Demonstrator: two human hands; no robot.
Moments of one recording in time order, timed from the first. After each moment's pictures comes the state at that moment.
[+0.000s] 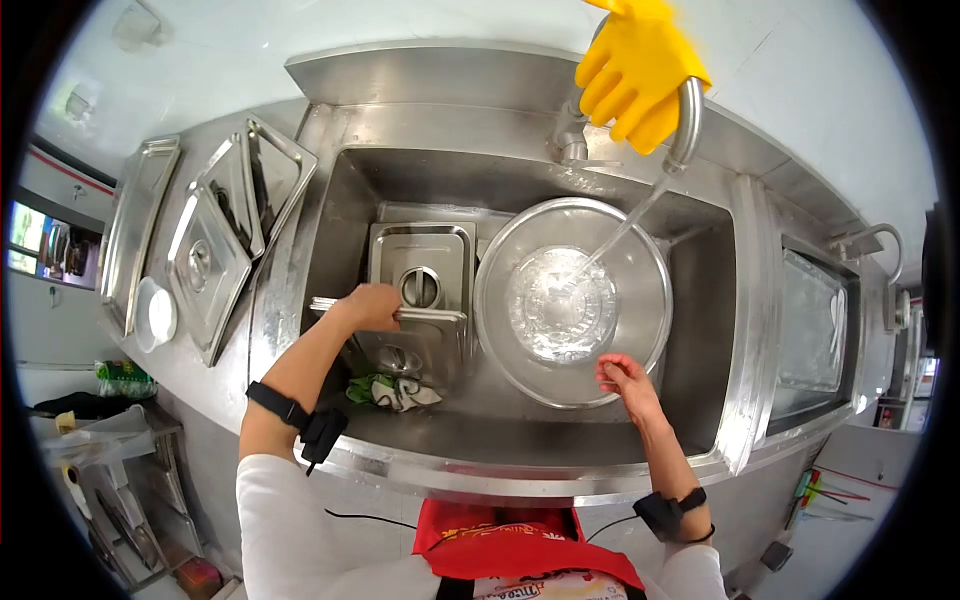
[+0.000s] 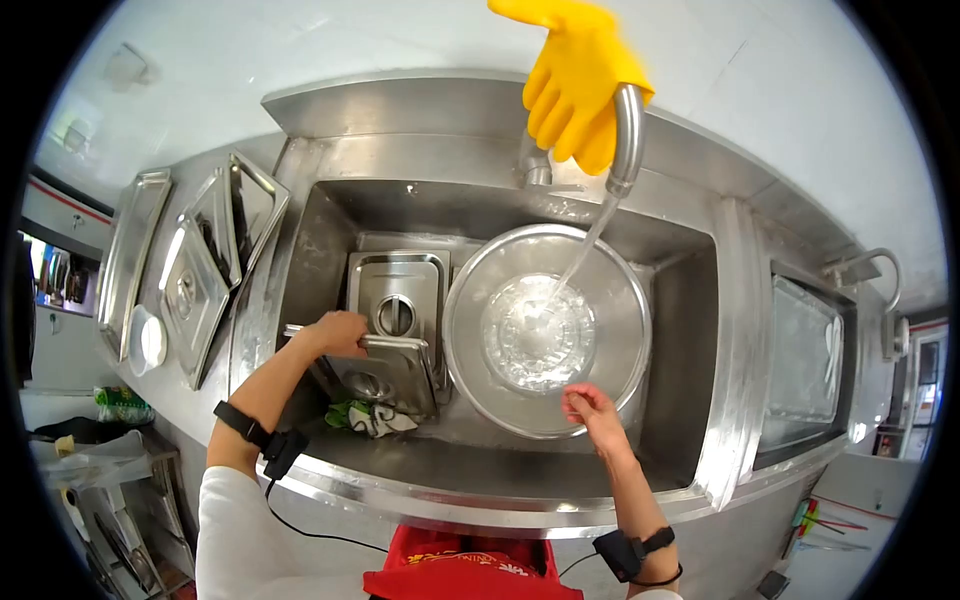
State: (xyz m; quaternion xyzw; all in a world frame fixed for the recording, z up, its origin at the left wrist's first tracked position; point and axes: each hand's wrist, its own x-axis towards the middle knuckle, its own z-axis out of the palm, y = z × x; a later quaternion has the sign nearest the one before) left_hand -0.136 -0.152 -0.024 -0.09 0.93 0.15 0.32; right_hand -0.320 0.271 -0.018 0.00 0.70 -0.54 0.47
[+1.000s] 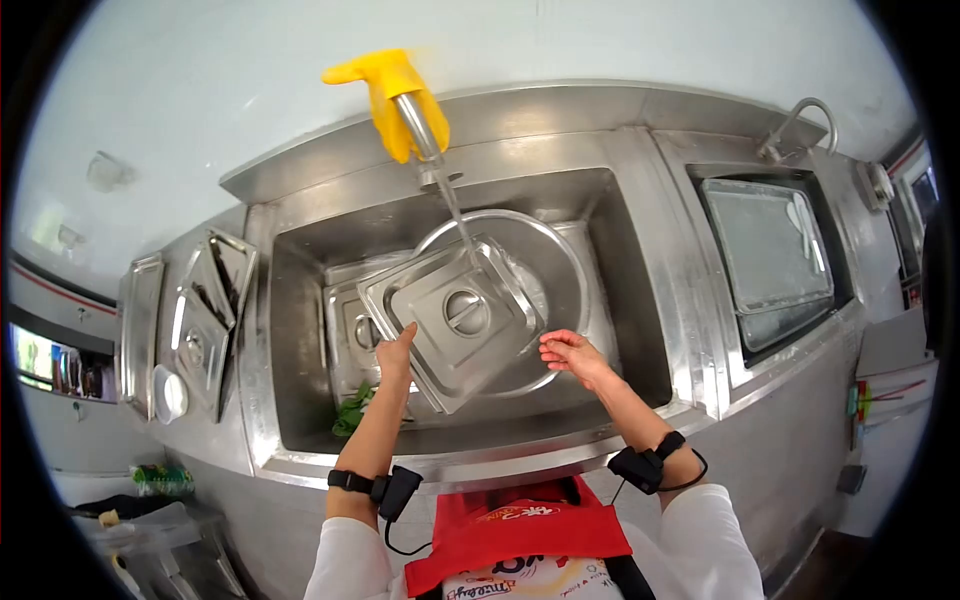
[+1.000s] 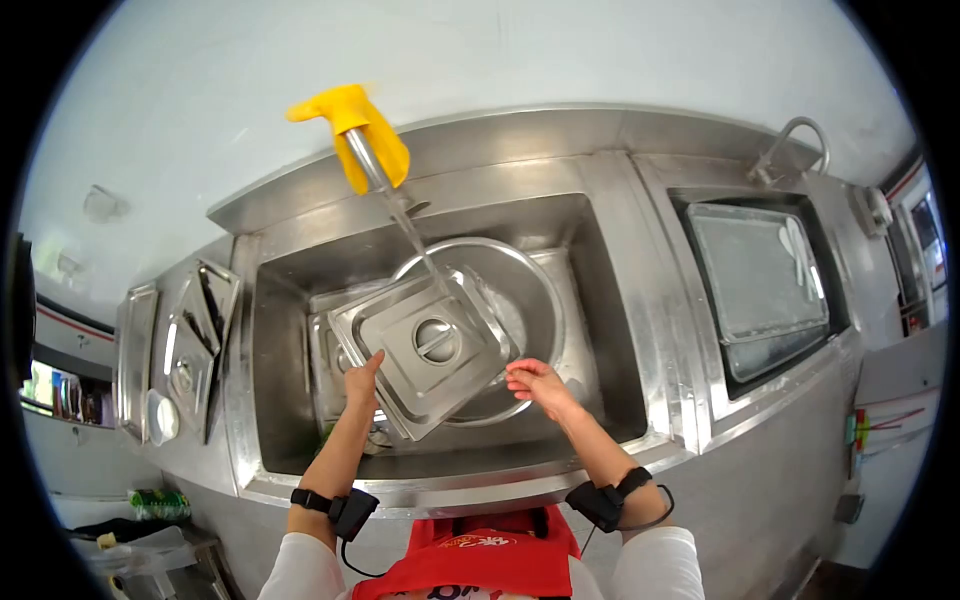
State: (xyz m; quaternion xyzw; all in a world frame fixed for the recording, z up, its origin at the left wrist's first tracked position) left_hand -0.205 0.067 -0.026 -0.50 0.49 0.69 -0.21; right_hand -0.351 0.354 -0.014 0.03 0.61 -0.62 0.49
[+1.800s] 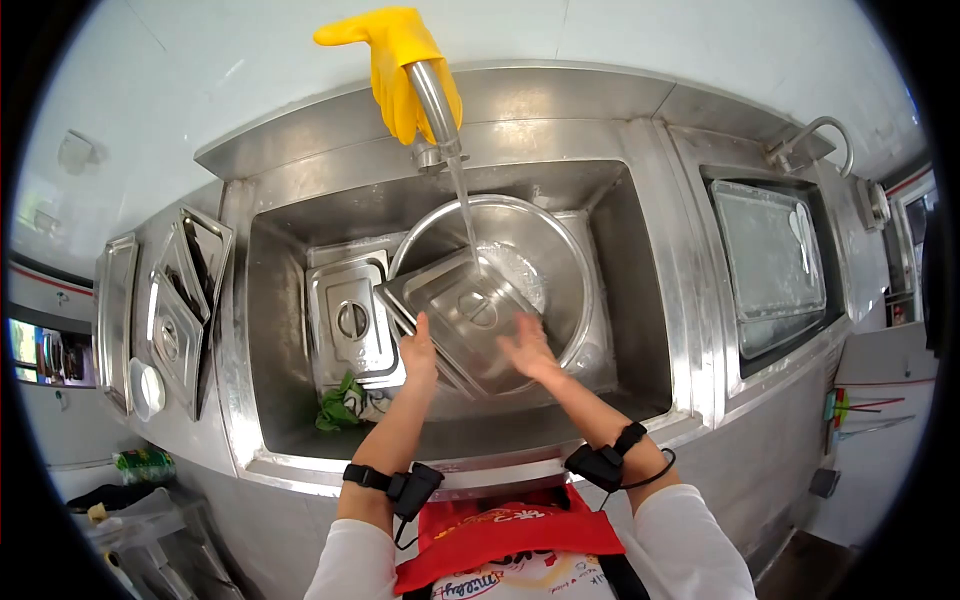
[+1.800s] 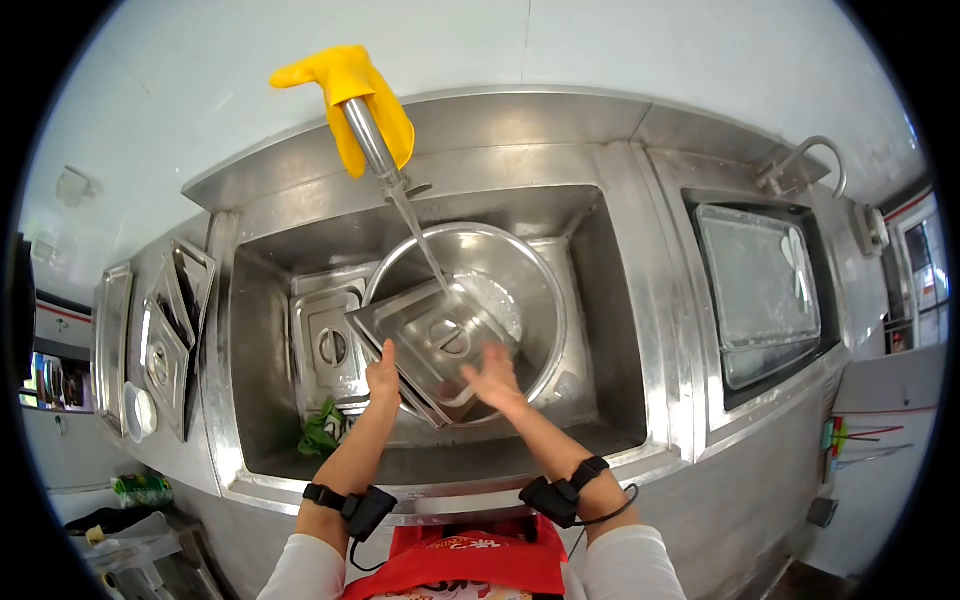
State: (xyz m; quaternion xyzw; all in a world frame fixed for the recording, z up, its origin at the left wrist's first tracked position) left_hand -0.240 0.095 -0.069 -0.59 0.52 0.59 -0.17; right_hand -0.331 0.273 -0.095 -0.24 0.88 -0.33 0.25
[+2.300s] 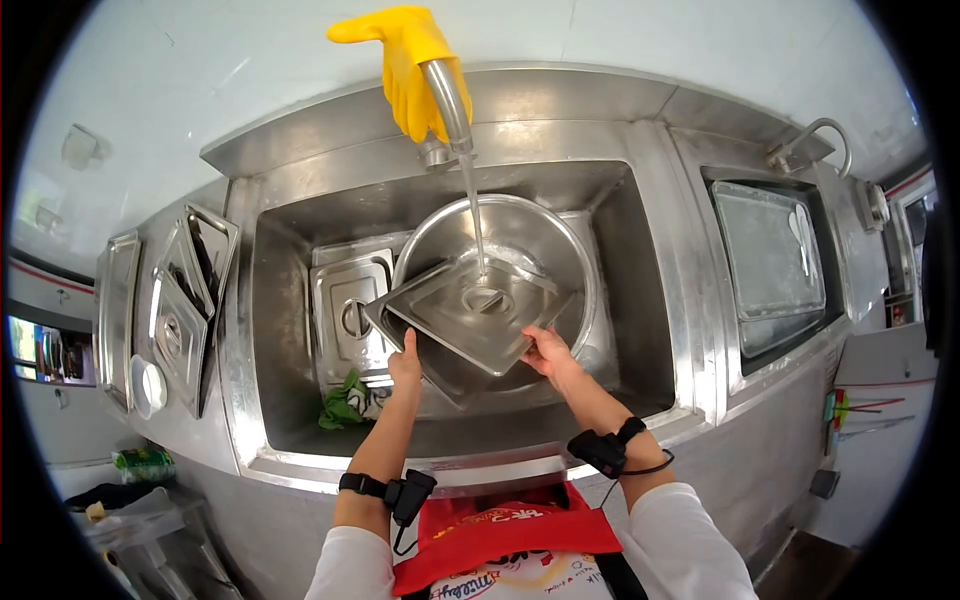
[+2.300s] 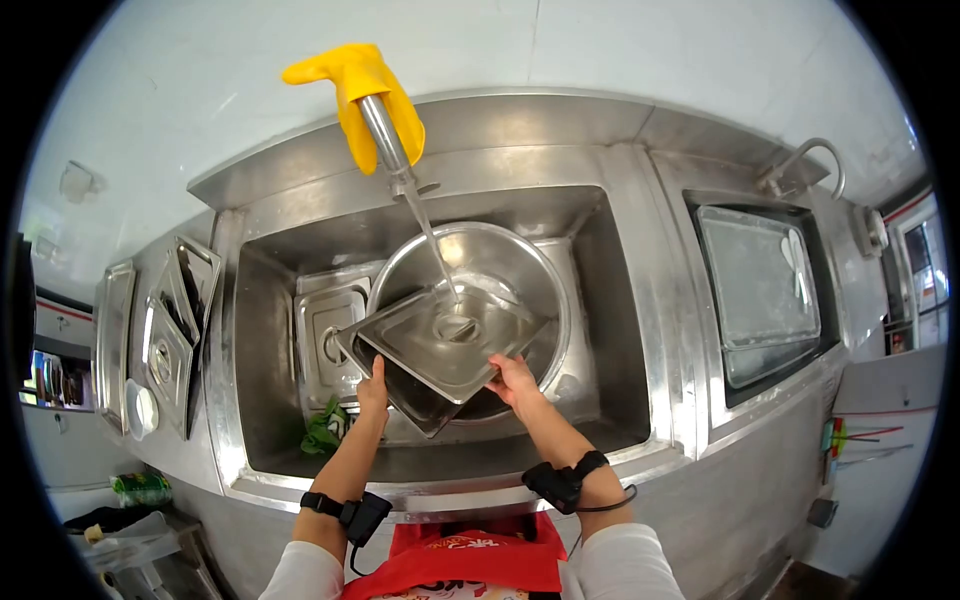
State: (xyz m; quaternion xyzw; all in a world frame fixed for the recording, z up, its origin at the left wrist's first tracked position) left_hand -0.190 0.073 -0.085 -0.64 0.55 0.54 -0.06; right_hand -0.340 0.279 -0.081 0.30 0.47 -0.72 0.41
